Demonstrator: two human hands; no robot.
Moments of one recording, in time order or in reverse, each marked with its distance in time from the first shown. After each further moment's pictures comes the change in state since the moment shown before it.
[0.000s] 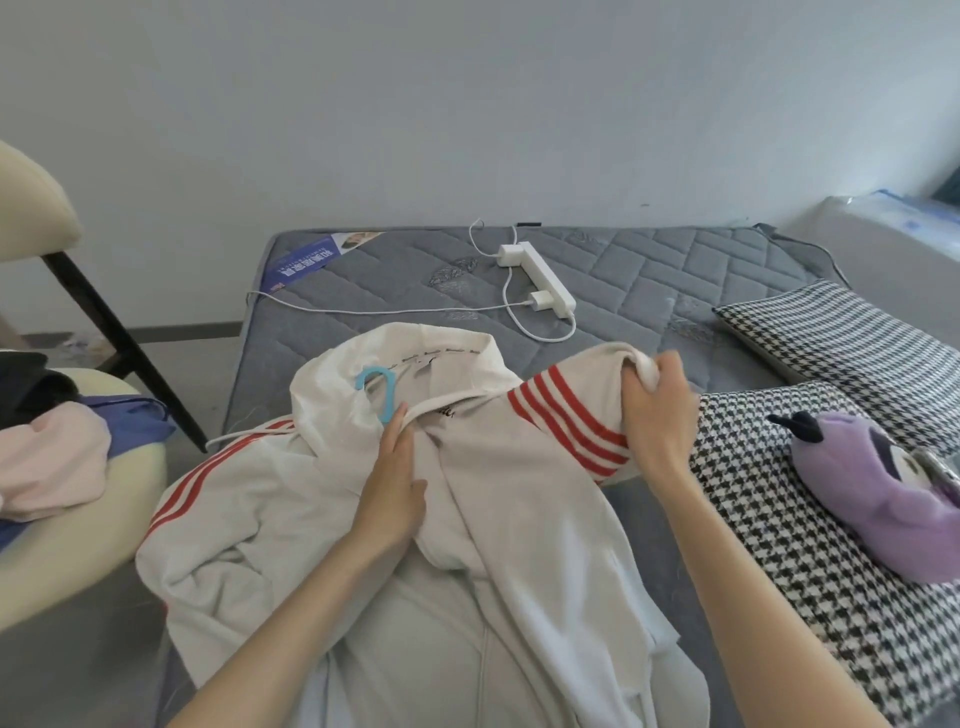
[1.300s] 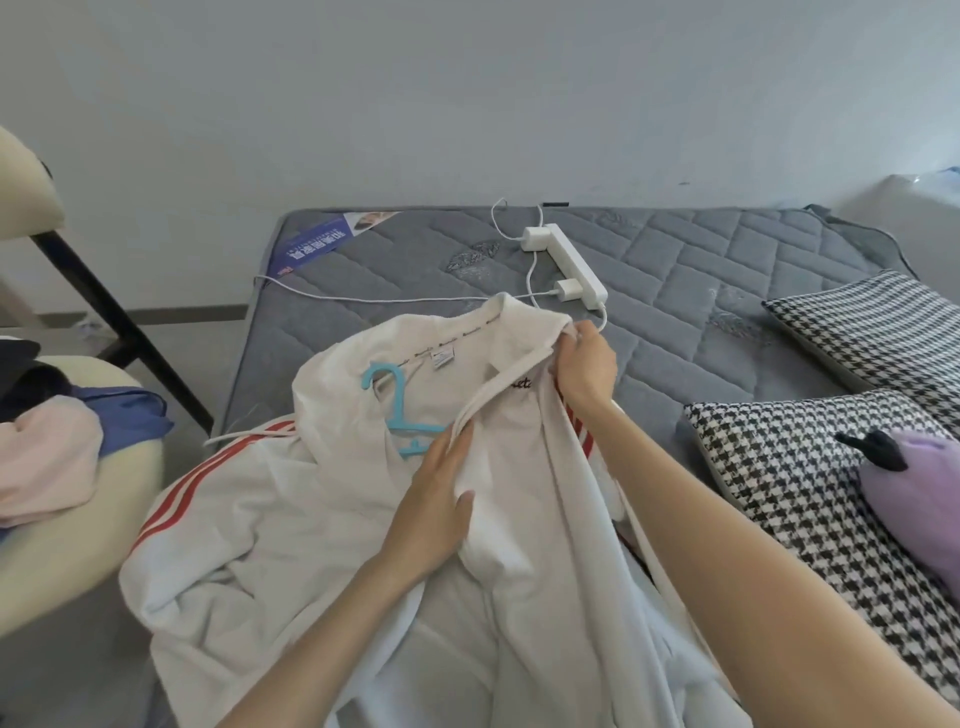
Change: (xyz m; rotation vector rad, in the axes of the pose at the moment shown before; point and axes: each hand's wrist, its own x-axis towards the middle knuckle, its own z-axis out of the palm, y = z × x) left_hand 0.013 0.006 0.023 -0.047 -0.162 -0.010; right_hand 0.064 0.003 0.151 -0.051 -0.309 0.052
